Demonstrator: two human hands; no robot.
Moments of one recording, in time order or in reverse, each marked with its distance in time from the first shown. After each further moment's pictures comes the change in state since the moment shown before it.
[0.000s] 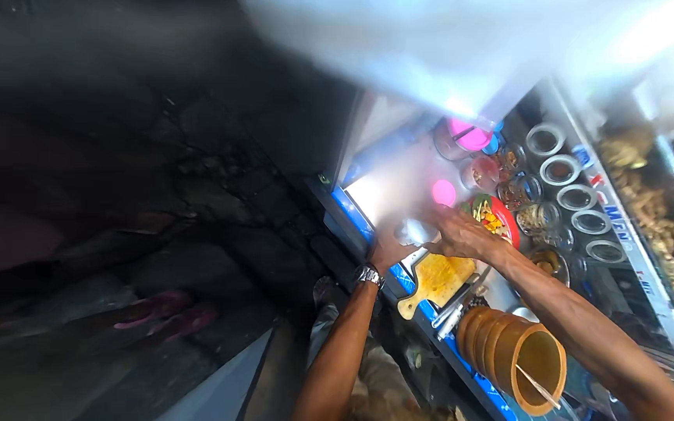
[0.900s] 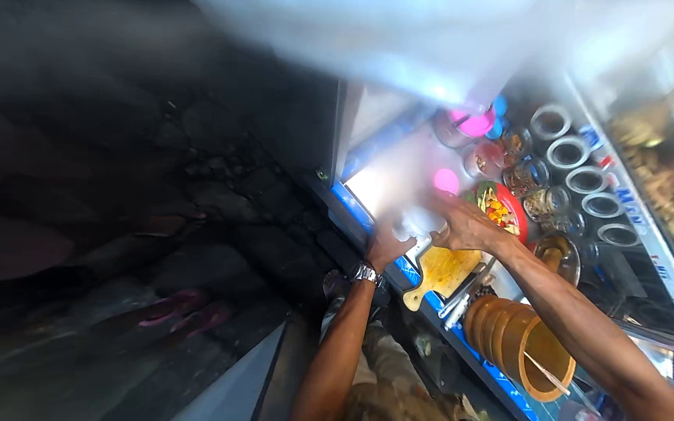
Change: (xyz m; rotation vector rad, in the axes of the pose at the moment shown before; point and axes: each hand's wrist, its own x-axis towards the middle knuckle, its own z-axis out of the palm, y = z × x) left_hand -0.009 0.001 -0.014 -0.026 -0.027 0.005; right_hand -0.006 -0.001 0.000 0.119 0.103 0.012
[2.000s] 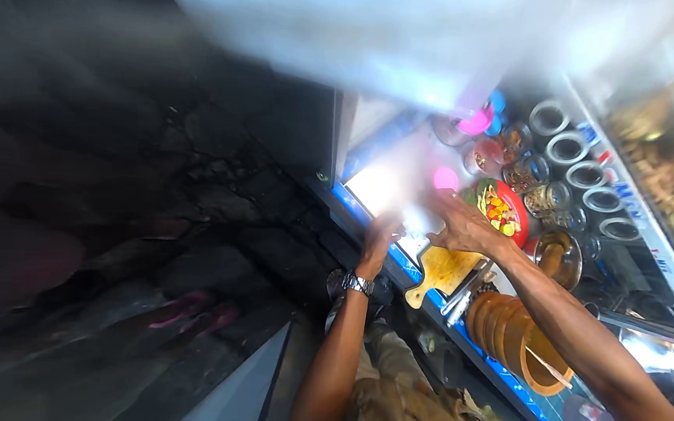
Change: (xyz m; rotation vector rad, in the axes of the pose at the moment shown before) left_hand -0.010 0.044 -0.029 -0.521 -0.047 -0.502; right_hand -0.007 0.000 0.015 -0.083 0.092 0.047
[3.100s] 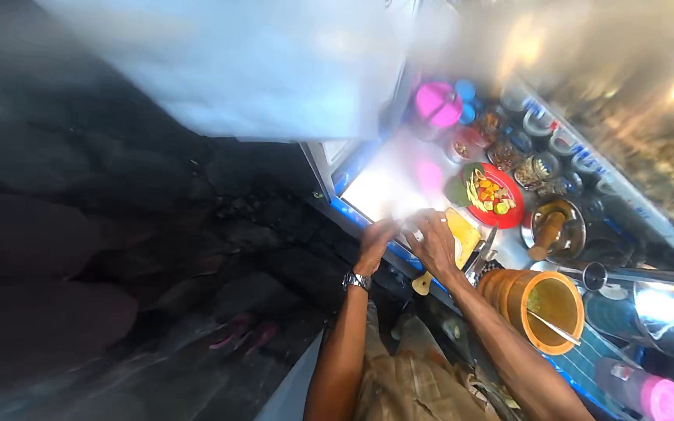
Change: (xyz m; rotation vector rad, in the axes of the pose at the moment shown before) left_hand -0.003 0.006 -0.010 0.124 -0.115 0.039; right_hand -0.021 -0.079 0.072 0.154 0.653 0.381
